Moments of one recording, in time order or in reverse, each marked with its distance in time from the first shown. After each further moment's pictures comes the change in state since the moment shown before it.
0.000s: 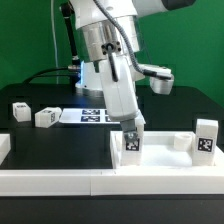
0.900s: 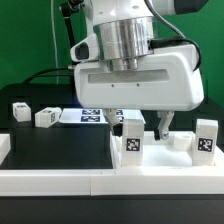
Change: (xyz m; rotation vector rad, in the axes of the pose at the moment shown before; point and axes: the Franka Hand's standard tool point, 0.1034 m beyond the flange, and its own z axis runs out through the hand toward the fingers) arm -0.011 0.000 0.002 -0.074 0.051 -0.940
